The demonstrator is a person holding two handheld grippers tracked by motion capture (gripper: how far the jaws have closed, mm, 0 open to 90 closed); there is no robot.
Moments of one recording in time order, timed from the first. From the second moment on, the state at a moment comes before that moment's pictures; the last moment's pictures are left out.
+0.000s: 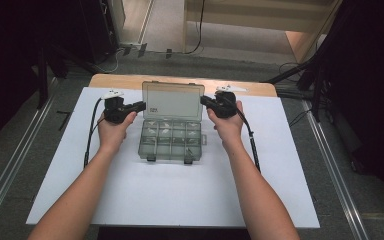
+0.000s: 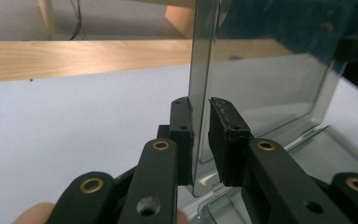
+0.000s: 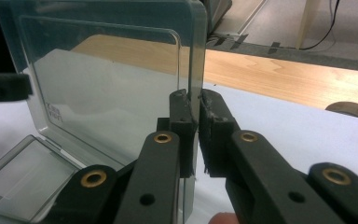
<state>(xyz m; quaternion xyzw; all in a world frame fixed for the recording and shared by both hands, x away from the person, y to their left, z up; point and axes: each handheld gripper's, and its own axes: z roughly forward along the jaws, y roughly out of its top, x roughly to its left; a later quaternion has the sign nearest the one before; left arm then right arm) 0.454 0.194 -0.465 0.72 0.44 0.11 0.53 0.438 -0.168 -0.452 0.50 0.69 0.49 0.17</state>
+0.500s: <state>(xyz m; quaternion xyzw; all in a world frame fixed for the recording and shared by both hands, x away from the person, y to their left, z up) 0.469 0.202 -0.444 0.71 0.46 0.11 0.52 0.429 -0.167 -0.455 0.48 0.69 0.50 0.20</state>
